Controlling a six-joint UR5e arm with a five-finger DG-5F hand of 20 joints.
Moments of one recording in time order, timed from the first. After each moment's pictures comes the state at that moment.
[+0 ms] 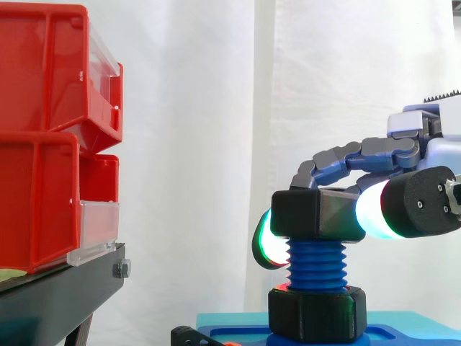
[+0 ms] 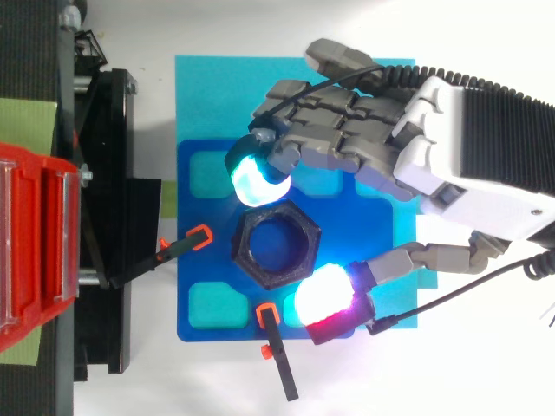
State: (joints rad) arm 0.24 -2.10 -1.50 -2.57 -1.14 -1.07
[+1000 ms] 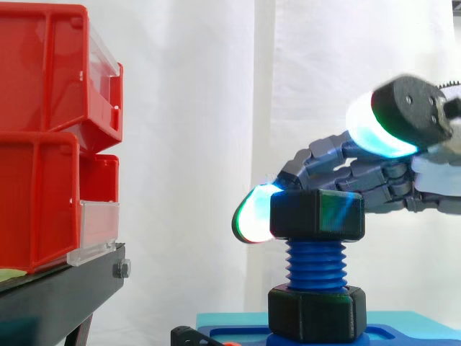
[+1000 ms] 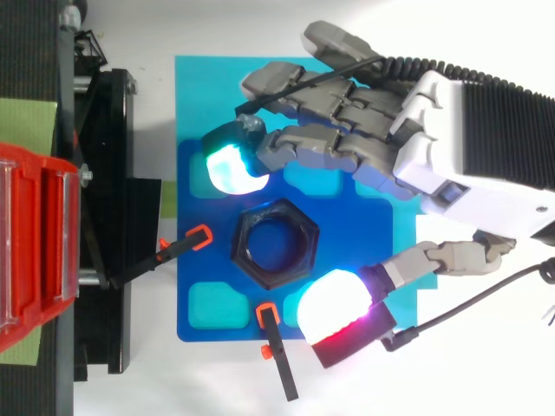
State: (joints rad) arm 0.22 -2.10 -1.49 -2.56 -1.18 -1.07
